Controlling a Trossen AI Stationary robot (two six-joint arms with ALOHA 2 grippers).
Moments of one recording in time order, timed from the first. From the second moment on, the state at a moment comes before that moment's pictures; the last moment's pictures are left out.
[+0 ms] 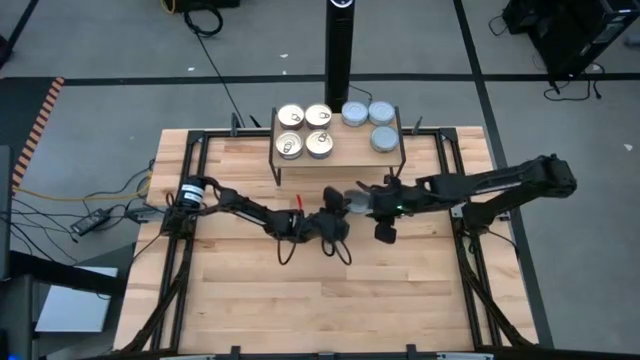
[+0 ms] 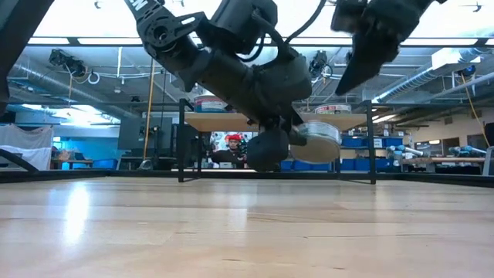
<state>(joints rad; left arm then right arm) -0.11 2.05 1.16 0.45 -0.71 0.90 0.07 1.24 0.91 -0.58 0.17 0.24</state>
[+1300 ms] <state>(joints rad) -0.20 2.01 0.84 1.32 -0.72 1.22 0.39 1.35 0.96 -0.46 0.86 -0.03</state>
